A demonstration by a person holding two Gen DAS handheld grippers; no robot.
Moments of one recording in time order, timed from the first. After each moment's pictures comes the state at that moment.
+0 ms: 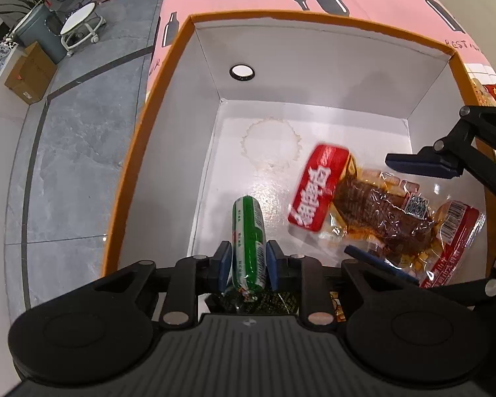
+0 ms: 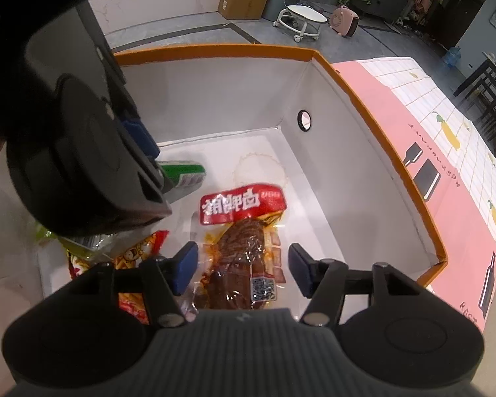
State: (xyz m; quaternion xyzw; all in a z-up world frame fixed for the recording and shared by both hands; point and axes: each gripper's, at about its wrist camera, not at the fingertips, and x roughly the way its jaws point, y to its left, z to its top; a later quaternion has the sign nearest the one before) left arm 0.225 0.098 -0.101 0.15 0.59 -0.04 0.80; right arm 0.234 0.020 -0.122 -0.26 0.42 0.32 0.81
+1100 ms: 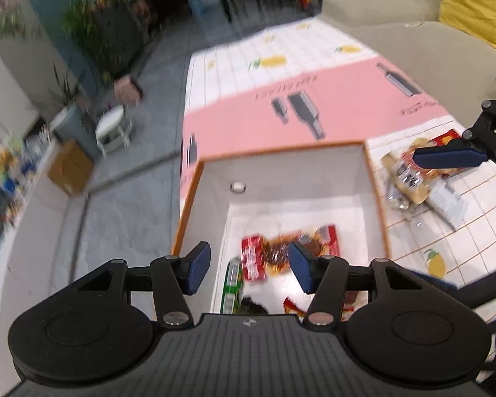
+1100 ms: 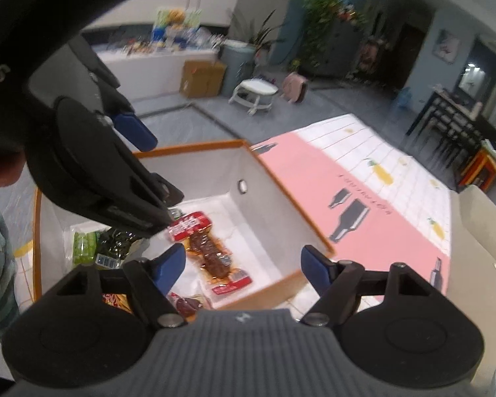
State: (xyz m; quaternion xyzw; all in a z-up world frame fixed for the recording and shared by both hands) left arm 0.149 0.034 -0.011 0.23 0.41 -0.04 0.88; right arm 0.167 -0.054 -0.043 -0.19 0.29 0.28 0.90
